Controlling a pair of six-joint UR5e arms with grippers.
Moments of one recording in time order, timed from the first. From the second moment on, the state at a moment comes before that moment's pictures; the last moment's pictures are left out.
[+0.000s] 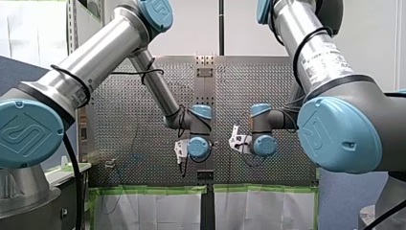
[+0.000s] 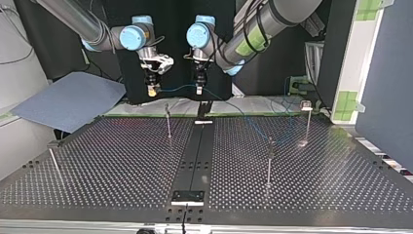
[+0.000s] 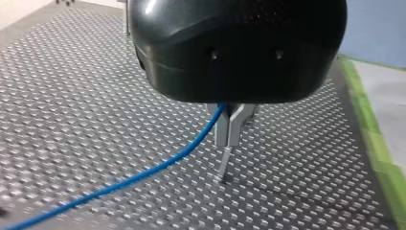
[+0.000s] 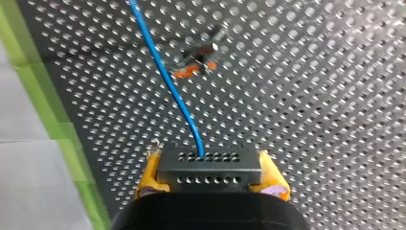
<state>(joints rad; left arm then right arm) -0.73 -2.30 -1.76 -2.35 -2.15 -1.77 2.04 -0.94 1.96 -0.87 1.62 1.82</state>
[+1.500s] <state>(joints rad) -0.79 -2.45 -1.51 -2.28 -2.33 -1.73 1.85 -0.80 1.94 -0.98 1.48 1.73</state>
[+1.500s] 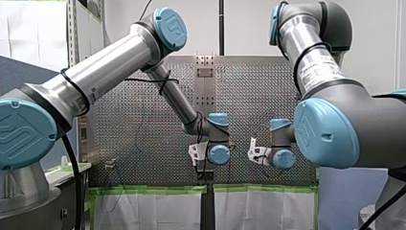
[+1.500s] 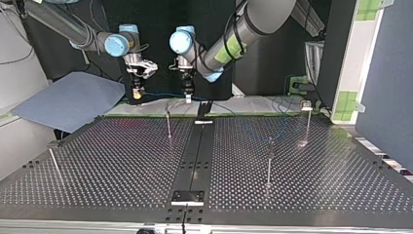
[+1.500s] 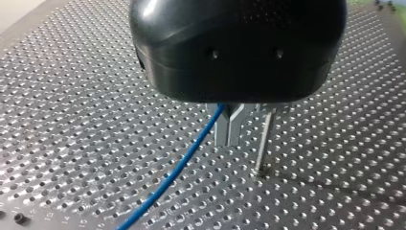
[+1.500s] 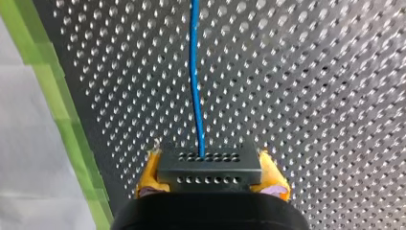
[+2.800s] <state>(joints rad) -0.75 -2.60 -1.36 -2.38 -2.24 -1.70 1.86 -0.80 1.85 -0.94 1.35 1.70</state>
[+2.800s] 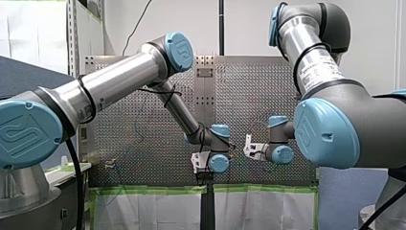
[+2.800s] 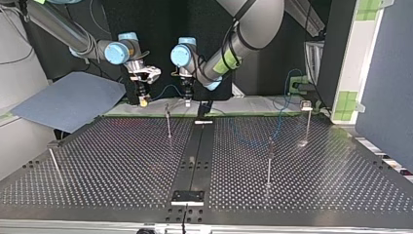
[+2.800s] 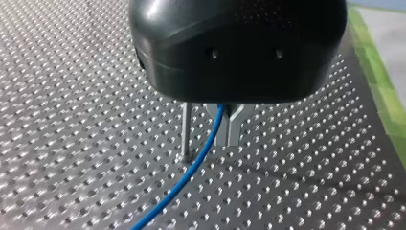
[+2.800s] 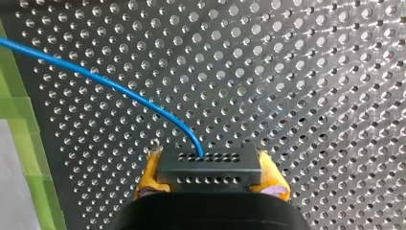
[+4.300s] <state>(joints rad) -0.72 -2.59 -1.34 -2.52 -2.06 -1.70 1.80 -0.80 1.77 -0.89 1.35 1.76</state>
